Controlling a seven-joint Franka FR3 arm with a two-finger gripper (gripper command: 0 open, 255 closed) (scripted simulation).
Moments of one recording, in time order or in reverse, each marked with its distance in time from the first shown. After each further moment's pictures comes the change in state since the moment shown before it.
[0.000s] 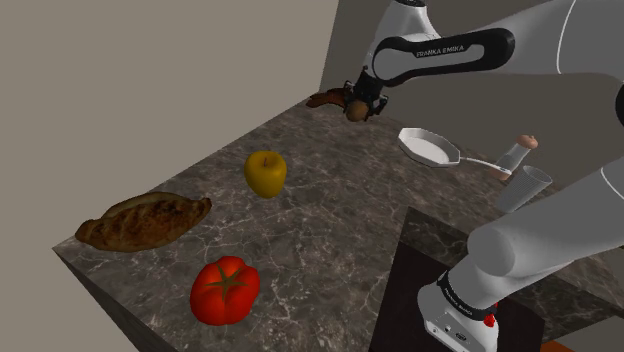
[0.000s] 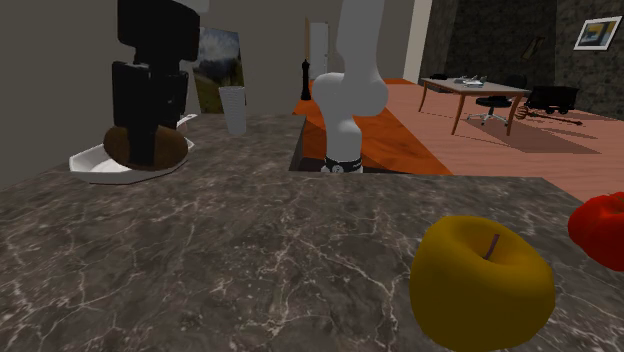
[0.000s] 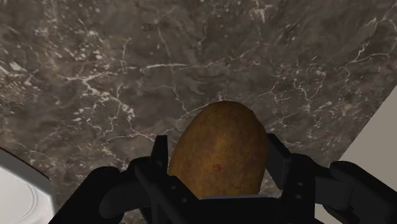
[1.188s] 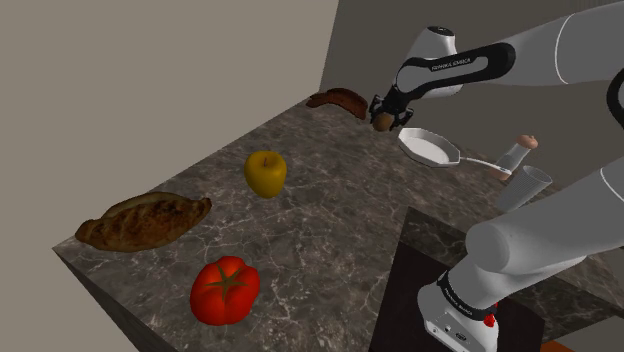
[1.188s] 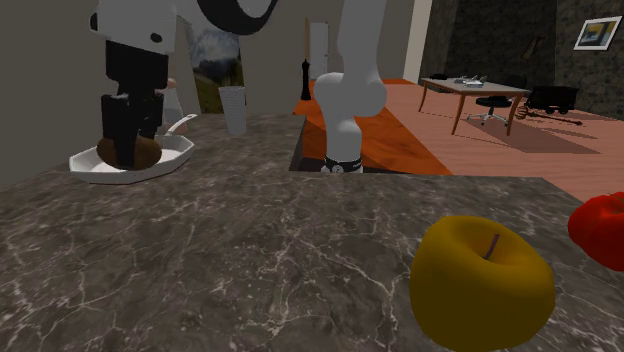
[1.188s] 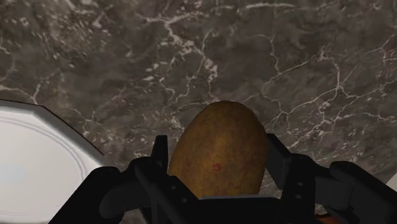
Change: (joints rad) arm -0.084 -0.007 -0.163 -0.136 0.038 0.149 -0.264
